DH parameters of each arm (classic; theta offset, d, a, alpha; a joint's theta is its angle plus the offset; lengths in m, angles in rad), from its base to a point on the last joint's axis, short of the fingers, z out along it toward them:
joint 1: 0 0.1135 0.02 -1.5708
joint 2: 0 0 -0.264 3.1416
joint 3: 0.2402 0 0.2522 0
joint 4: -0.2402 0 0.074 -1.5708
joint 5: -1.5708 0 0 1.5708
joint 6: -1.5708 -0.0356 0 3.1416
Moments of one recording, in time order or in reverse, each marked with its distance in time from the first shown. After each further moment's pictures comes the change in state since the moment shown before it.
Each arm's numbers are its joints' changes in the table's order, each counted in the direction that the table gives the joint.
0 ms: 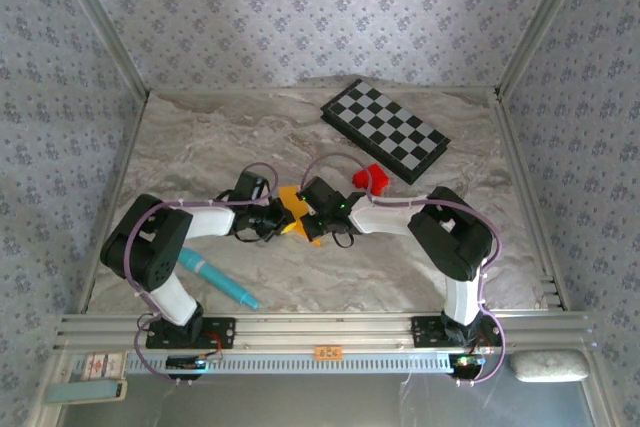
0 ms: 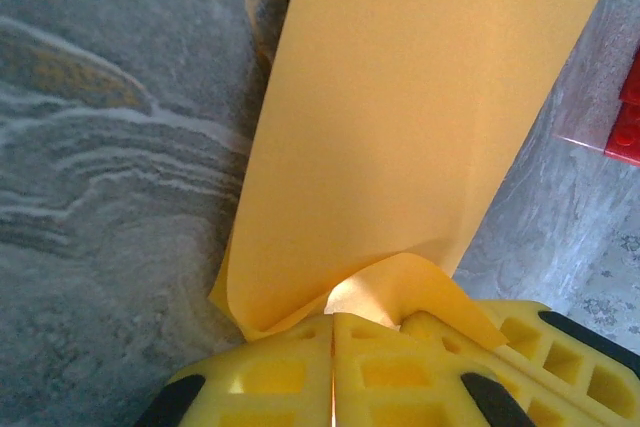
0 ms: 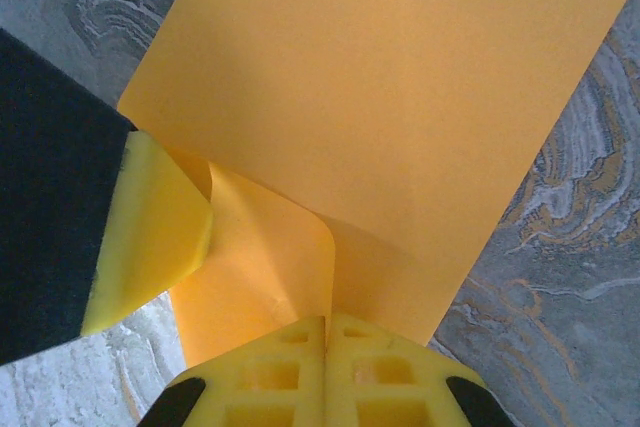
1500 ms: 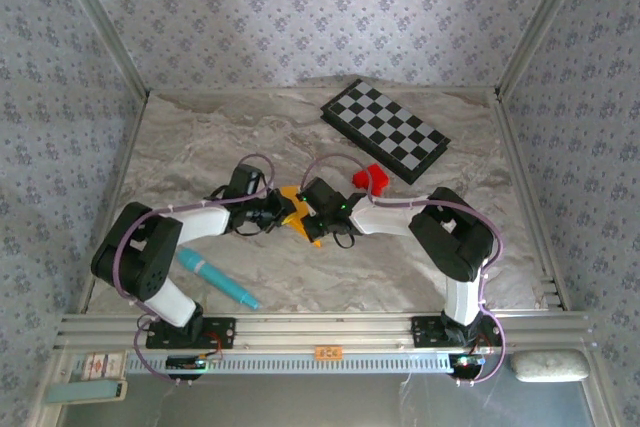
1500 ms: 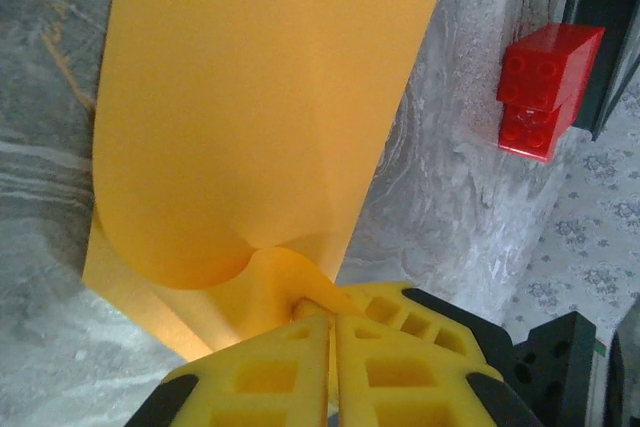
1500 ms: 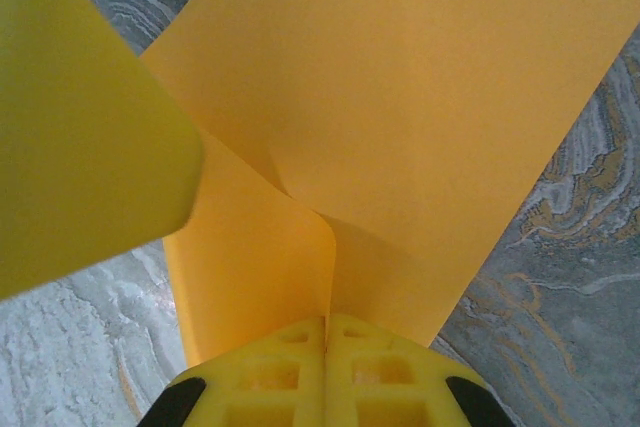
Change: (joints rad) left arm 0.016 -0.066 0.012 0.040 -0.034 0.019; right arm 0.002 -0.007 -0.009 0.003 0.000 0.021
